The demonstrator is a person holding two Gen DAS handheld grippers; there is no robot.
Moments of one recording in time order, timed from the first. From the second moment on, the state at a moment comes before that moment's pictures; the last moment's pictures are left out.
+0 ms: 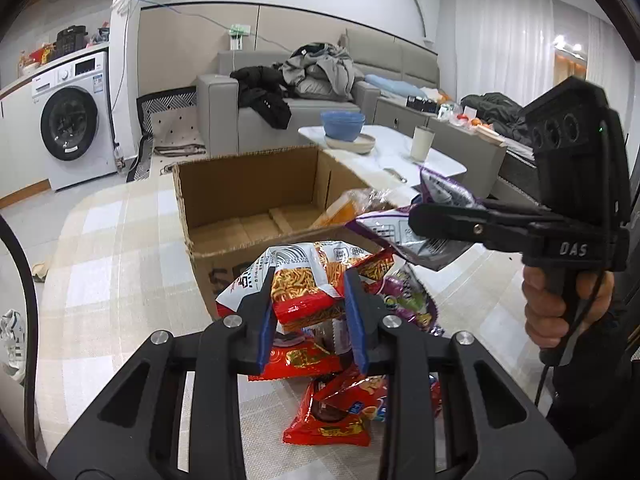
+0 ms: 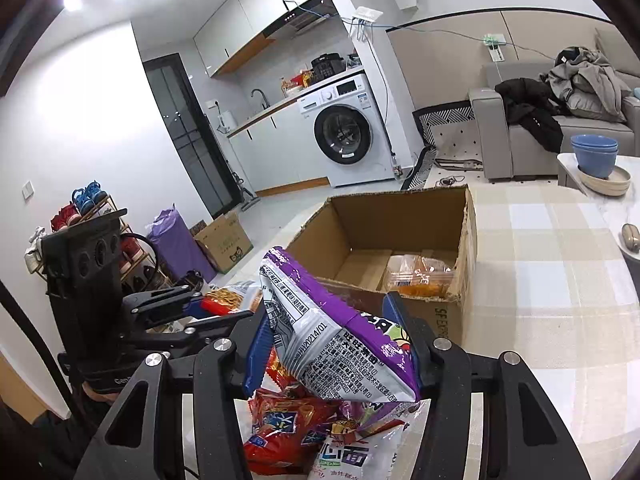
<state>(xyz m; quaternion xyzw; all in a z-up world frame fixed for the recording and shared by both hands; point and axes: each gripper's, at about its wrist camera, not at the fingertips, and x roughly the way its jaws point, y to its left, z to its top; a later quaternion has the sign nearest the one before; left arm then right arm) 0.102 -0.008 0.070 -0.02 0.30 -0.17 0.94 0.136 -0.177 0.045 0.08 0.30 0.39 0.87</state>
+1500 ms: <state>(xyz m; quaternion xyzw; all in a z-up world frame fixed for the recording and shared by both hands) 0.097 0.015 0.141 -0.03 0.25 -0.10 0.96 0.198 -0.155 0.075 0.10 0.27 0.36 0.89</state>
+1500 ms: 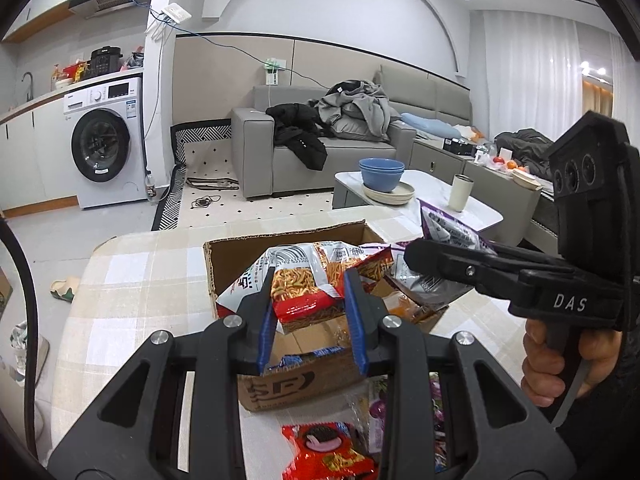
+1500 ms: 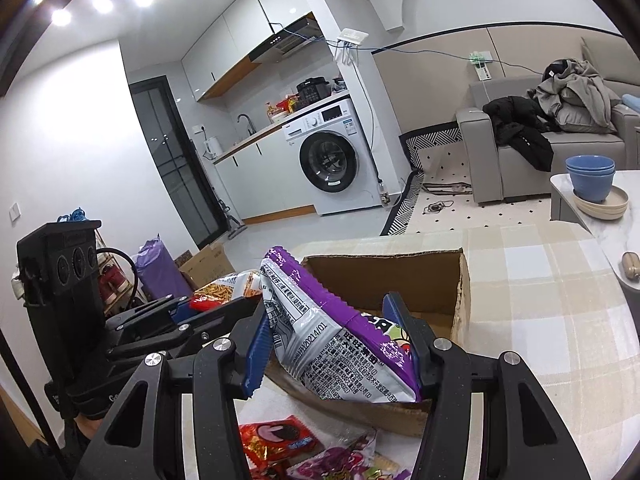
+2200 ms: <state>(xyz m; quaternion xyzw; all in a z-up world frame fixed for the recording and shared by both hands) 0.171 0.004 0.112 -0.02 0.28 -0.08 0.96 0.223 -0.144 0.064 0.08 0.28 0.34 0.90</state>
